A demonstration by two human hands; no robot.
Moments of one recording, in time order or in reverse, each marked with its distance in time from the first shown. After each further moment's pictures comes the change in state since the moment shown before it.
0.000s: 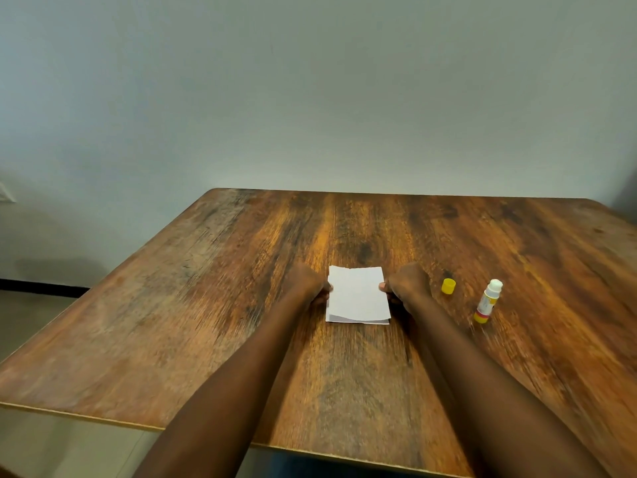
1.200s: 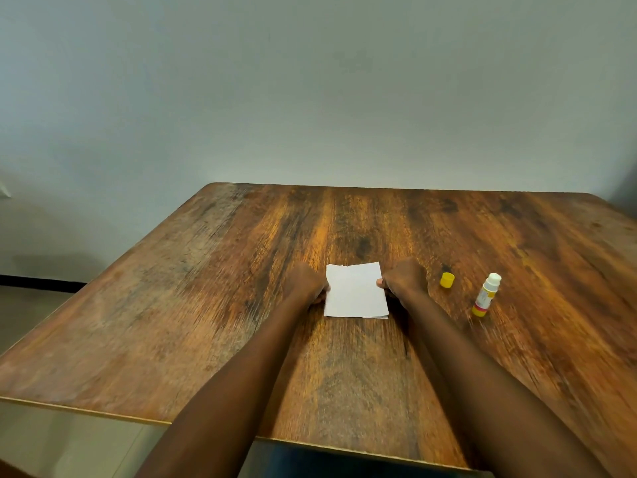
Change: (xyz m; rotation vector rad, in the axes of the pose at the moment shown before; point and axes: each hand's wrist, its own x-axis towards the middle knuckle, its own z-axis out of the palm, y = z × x) left_hand 0.001 -0.013 0.009 0.092 0.094 0.069; right_hand -0.011 -0.003 0.001 -0.030 0.025 -0.019
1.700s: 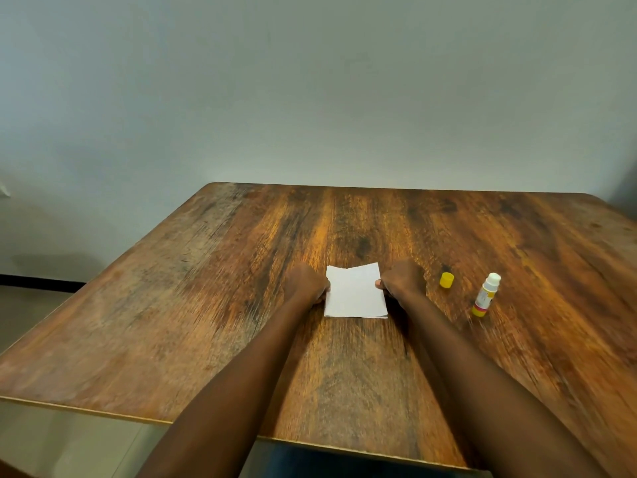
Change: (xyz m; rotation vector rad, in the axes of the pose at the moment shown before) left_hand -0.001 -0.002 0.003 0.045 0.042 0.045; right_hand -0.005 -0.003 0.002 -0.070 0.005 -0.023
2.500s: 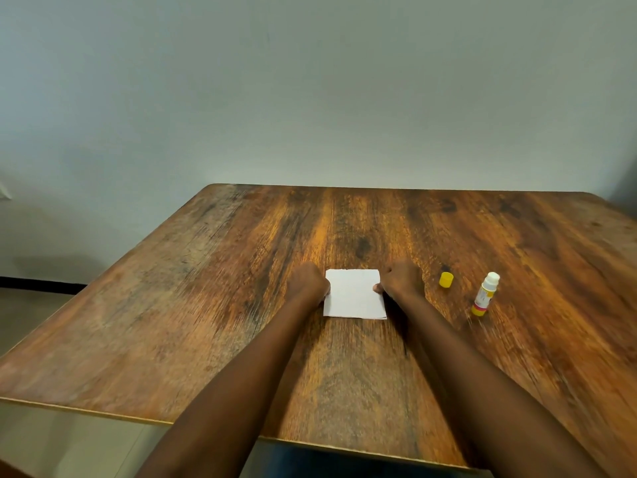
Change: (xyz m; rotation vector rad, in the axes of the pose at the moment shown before) left_hand 0.005 0.004 0.005 0.214 -0.003 0.052; right_hand -0.006 0.000 -0.002 -0.043 -0.016 -0.038
